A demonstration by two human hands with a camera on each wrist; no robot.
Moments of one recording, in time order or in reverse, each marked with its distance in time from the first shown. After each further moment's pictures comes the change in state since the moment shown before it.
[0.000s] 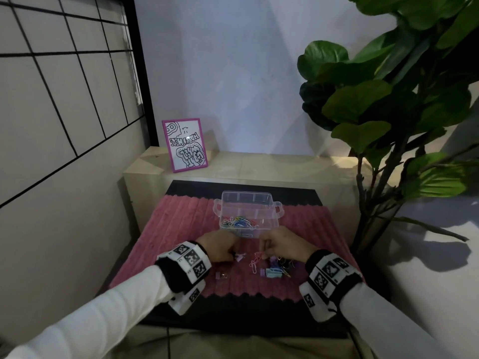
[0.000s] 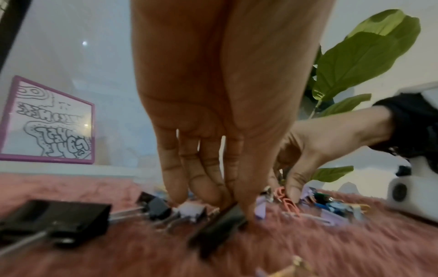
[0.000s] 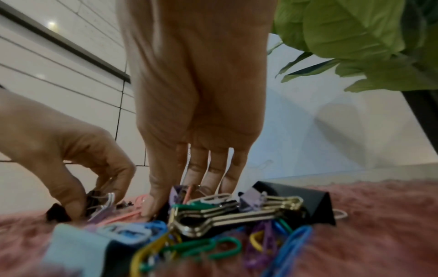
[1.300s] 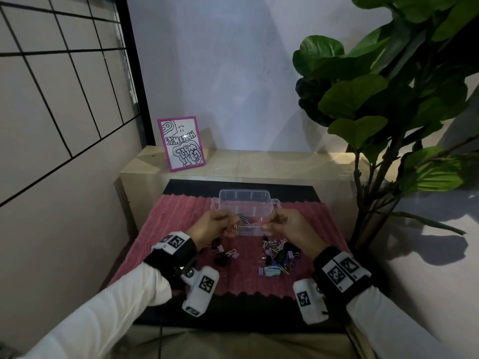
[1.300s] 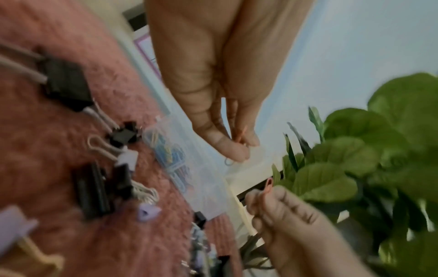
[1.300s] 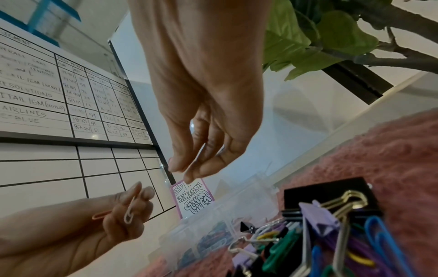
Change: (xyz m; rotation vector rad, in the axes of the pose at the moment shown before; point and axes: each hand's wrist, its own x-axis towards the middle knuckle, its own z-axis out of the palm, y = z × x) left_hand 0.007 -0.016 -0.002 -1.331 0.340 -0.084; right_hand -0.010 0.003 -0.010 0.721 0.400 0.006
